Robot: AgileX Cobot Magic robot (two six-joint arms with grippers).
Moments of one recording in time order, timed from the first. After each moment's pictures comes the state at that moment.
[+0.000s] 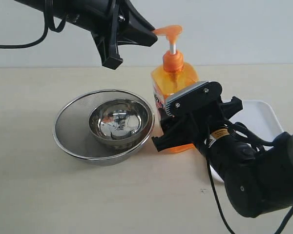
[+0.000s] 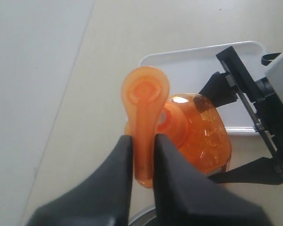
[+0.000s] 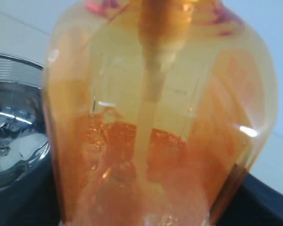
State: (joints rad) left arm -0.44 1.69 -1.43 -0.92 0.76 1.65; right arm 0.79 1.83 -0.57 0.50 -1.02 -0.45
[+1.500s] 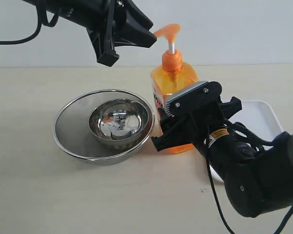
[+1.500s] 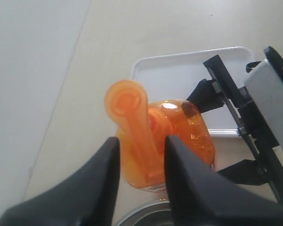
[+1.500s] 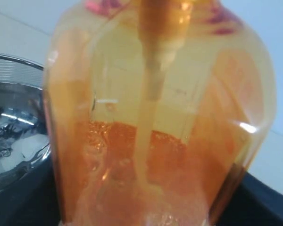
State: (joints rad) left arm -0.44 1.66 -1.43 -0.89 0.78 1.59; right arm 0.79 1.83 -0.57 0.49 -1.01 -0.44
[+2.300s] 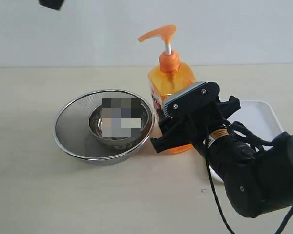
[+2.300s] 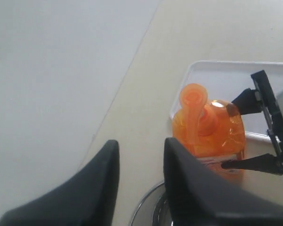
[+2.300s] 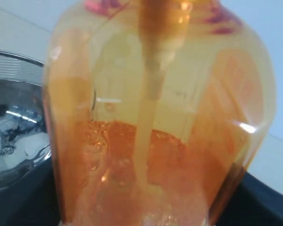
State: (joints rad) left arm -0.36 1.40 -1.43 -0.66 0.79 1.23; right arm 0.79 1.83 -0.57 0.48 -1.01 -0.46
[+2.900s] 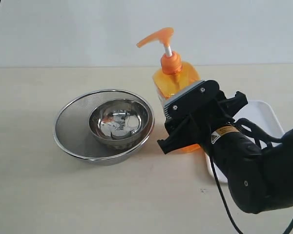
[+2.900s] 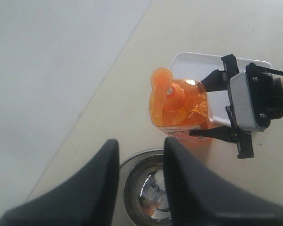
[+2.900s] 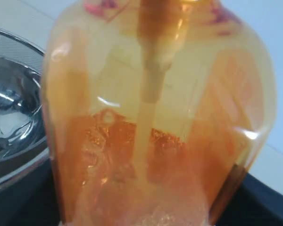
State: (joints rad) left arm -0.35 1.22 -1.35 -0.57 0.88 1.06; right arm 0.79 1.78 -0.56 0.57 -0.95 -0.63
